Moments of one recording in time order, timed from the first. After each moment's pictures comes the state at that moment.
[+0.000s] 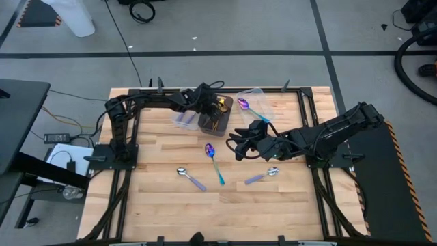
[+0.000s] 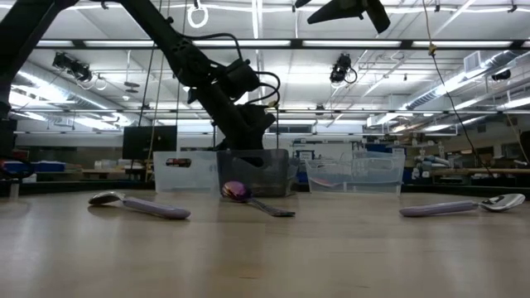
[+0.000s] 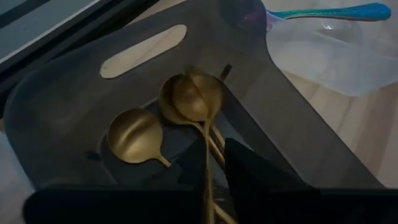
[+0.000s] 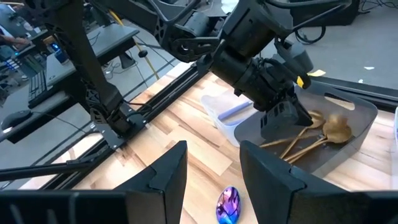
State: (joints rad) left arm 0.49 1.93 1.18 -0.06 0.02 -0.24; right arm 0.31 1.39 1.13 -0.24 0.83 0.79
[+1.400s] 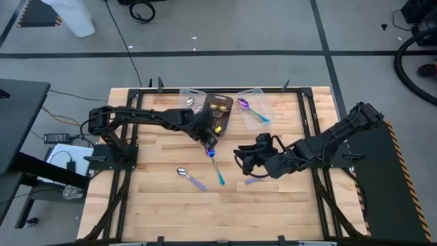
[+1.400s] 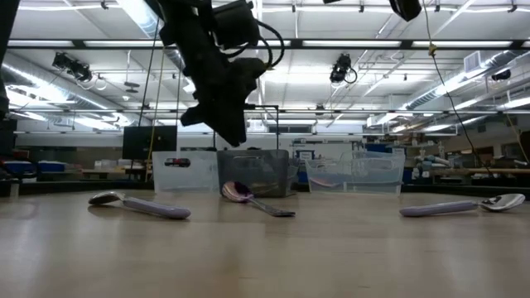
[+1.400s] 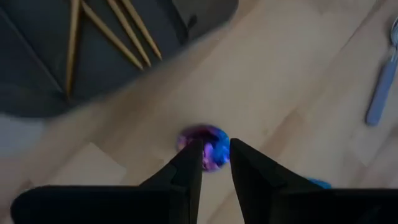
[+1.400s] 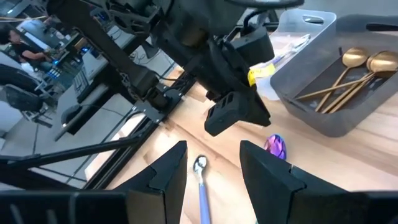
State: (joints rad) left arm 0.16 1.70 1.18 -0.54 0.02 -0.64; right arm 0.48 1.39 1.13 -0.32 0.84 1.10
